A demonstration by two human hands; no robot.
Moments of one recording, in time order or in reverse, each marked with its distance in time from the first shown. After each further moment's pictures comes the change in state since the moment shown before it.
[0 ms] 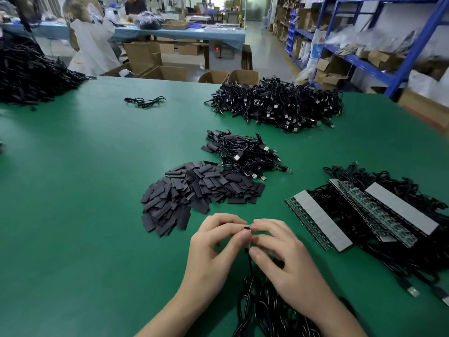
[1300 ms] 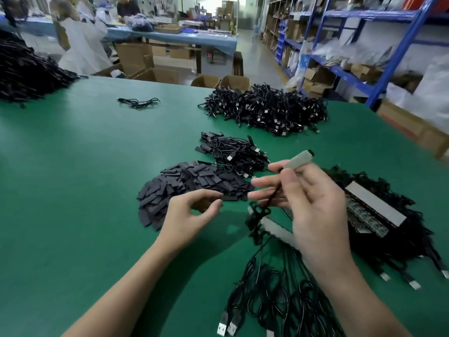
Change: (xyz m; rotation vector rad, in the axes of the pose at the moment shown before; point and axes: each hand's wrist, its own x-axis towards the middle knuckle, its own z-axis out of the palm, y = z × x) left_hand 0.050 -0.019 -0.040 0.109 -0.088 0.015; right_hand 0.019 -0.102 -0.046 0.425 0.491 -0.153
